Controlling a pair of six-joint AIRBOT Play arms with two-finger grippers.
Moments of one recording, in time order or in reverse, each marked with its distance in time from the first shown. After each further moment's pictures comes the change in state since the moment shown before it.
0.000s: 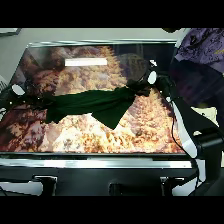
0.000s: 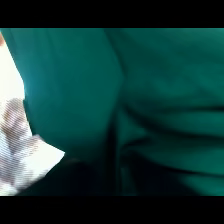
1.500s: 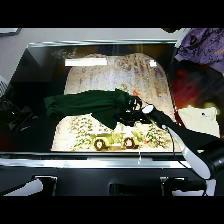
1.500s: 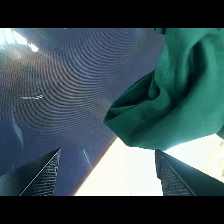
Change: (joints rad) left arm 0.301 0.298 -0.273 -0.084 -0.170 -0.042; right arm 0.127 0.168 -0.679 0.752 -0.246 -0.454
